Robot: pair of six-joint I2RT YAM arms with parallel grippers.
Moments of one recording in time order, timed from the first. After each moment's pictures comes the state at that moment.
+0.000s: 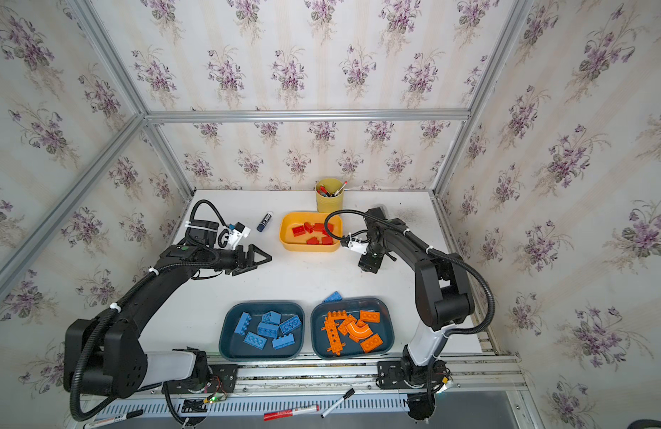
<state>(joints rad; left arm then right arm) -0.09 1.33 0.95 -0.64 0.83 -0.27 0.23 1.75 1.24 -0.85 -0.08 -0.92</state>
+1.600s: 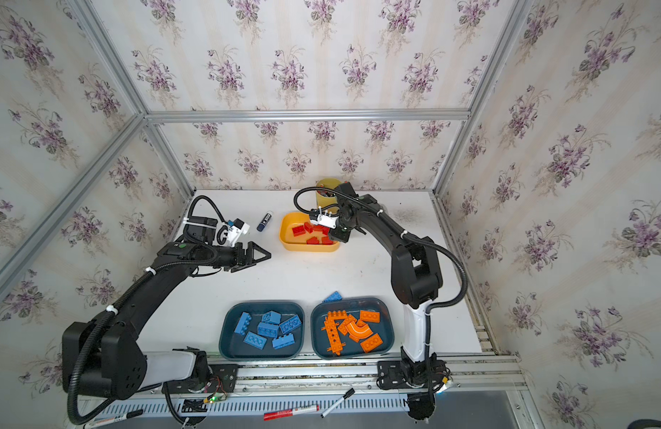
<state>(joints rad) -0.10 1.32 0.99 -0.67 0.81 -0.25 0.41 2.04 1.78 -0.89 -0.21 -0.85</state>
